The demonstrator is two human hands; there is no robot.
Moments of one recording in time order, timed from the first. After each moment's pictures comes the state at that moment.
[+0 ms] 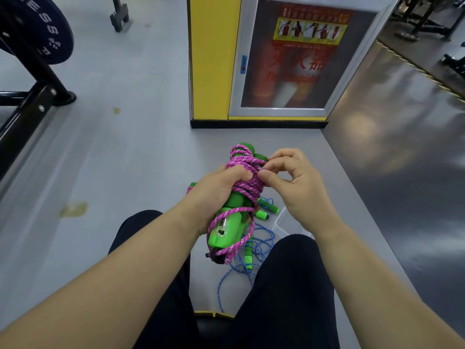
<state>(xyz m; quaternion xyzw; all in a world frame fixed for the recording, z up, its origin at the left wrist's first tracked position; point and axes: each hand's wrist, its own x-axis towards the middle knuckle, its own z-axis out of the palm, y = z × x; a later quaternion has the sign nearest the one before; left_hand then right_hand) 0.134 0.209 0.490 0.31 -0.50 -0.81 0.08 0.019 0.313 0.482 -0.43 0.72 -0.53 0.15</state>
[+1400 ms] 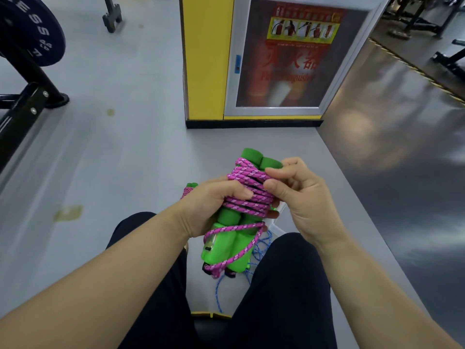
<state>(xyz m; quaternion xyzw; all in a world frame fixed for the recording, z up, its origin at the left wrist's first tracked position) 0.137 0.204 0.472 0.16 -0.50 -0.85 -0.02 0.019 0.332 0.472 -0.37 0.59 -0.66 0.27</state>
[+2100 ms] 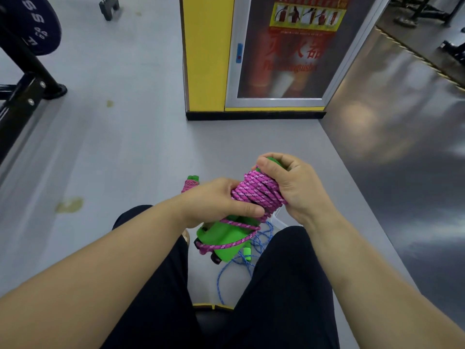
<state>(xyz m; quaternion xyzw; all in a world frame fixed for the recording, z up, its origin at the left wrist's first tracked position) 0.136 0.193 0.464 0.18 -0.73 -0.65 -0.10 0.017 0.305 0.474 -0.23 0.65 -0.65 0.33</state>
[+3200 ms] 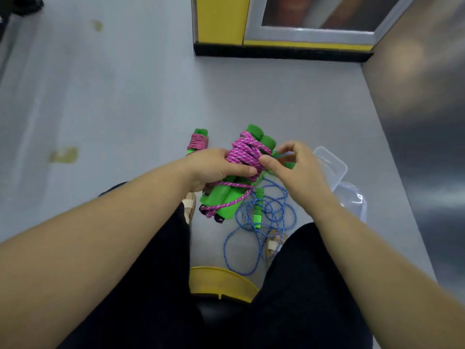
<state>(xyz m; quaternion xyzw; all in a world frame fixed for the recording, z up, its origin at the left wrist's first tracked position) 0.084 0.122 0.340 0.34 -0.58 -0.73 -0.12 -0.029 0.261 0.350 -0.30 0.81 -0.43 0.26</state>
